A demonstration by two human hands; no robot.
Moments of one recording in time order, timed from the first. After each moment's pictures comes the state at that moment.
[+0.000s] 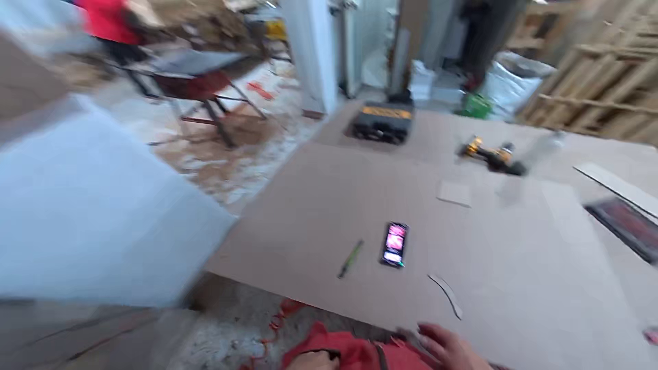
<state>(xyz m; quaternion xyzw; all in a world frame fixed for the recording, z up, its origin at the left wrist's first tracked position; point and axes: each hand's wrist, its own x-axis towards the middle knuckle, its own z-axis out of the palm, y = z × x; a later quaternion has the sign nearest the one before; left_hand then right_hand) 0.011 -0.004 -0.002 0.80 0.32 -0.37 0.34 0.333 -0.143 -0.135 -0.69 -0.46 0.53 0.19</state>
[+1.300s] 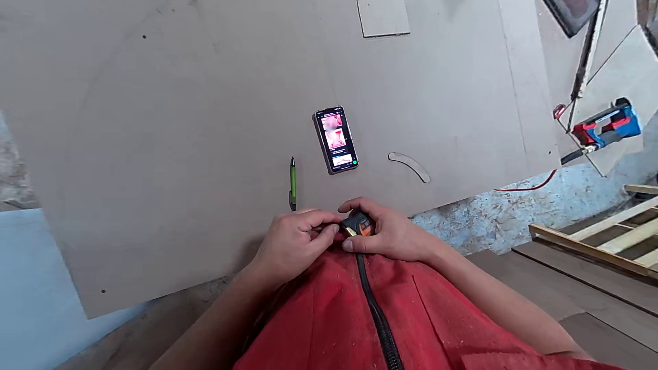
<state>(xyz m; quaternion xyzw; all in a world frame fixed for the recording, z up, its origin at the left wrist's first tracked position) 0.091 0.142 -0.086 0.80 0.19 0.02 0.57 0.260 -0.029 -0.078 -0.66 -0.31 0.59 0.36</state>
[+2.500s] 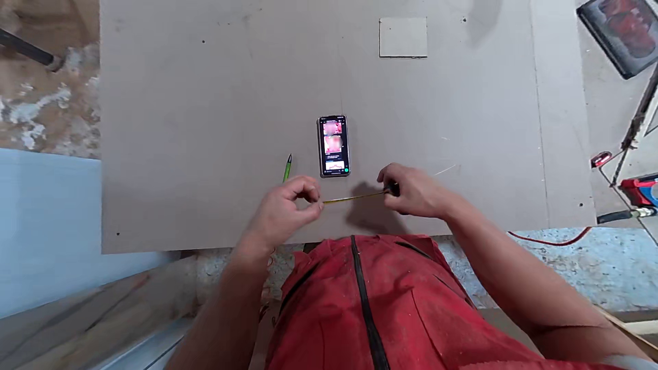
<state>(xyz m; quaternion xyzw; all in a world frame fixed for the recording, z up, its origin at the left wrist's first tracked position) 0.148 0.102 -0.098 0.78 0.28 0.10 0.55 0.423 -0.047 -0.124 -0.69 -0.57 0.41 0.17</state>
